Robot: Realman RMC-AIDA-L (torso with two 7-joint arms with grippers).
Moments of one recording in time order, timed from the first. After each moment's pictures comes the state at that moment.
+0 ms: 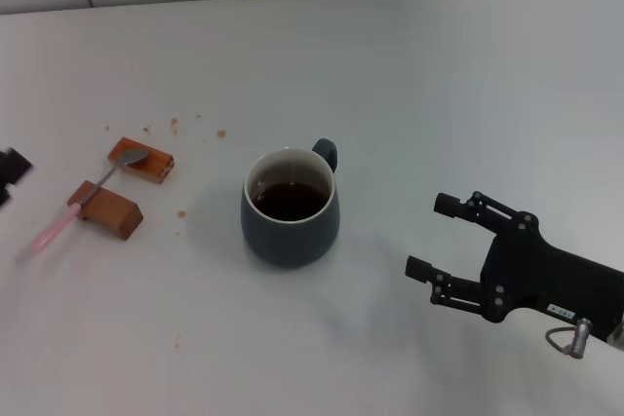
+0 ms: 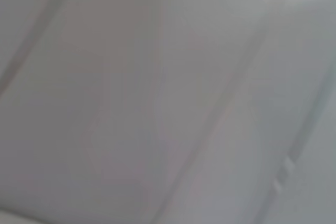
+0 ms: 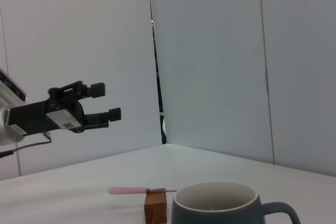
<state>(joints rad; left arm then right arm) -0.20 -2.06 0.08 0.36 1.89 1.85 -1.31 0.33 2.08 -0.74 -0.20 -1.69 -1.60 0.63</state>
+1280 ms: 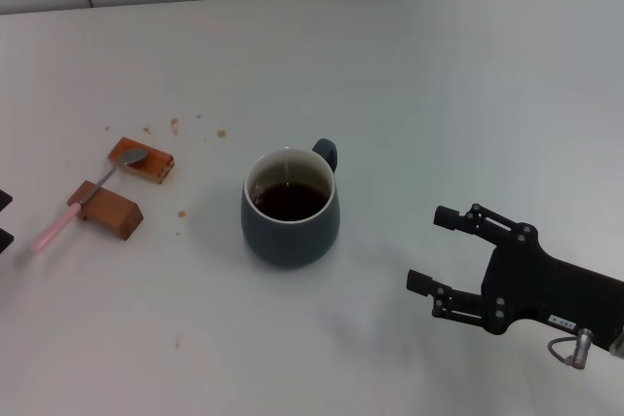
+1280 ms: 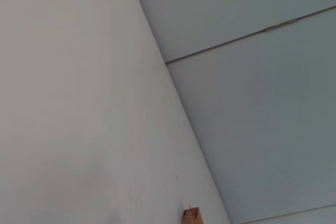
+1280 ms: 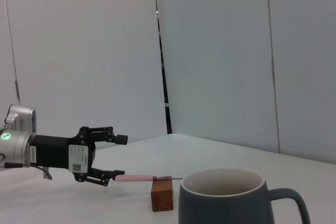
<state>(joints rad) -0.20 -2.03 0.02 0.31 2.03 1.49 -1.92 0.32 2.08 -0.74 -0.21 -1.72 -1.59 0.63</state>
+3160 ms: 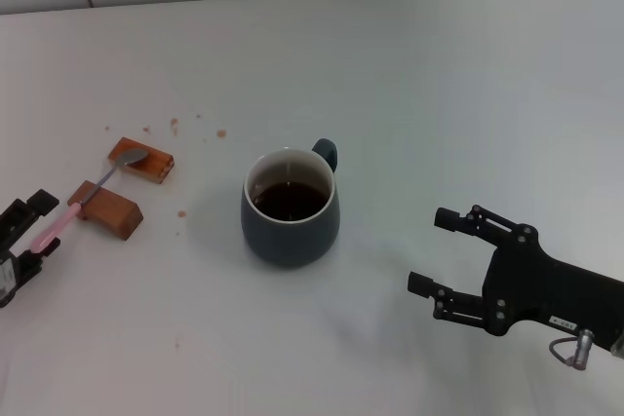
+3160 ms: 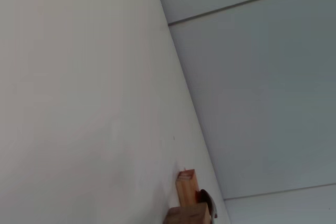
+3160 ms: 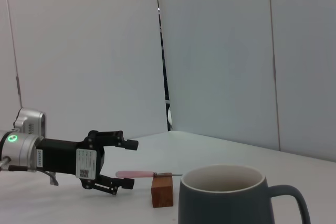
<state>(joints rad) -0.22 -2.06 0.04 0.27 2.06 1.47 -1.94 0.31 2.08 -0.74 -0.22 -1.73 -1.59 0.63</state>
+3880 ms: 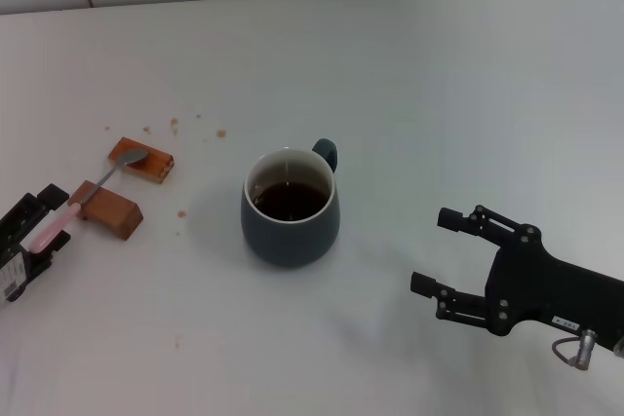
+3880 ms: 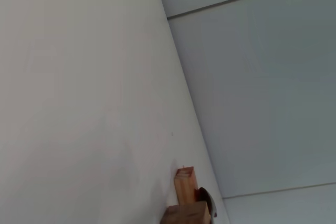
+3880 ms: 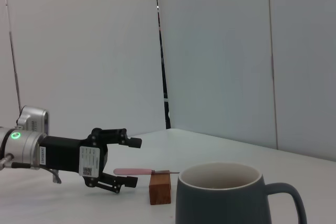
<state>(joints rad) -0.24 -2.06 0.04 0.25 2.05 1.45 -1.94 0.31 2.08 -0.74 -0.23 -1.73 -1.59 0.63</state>
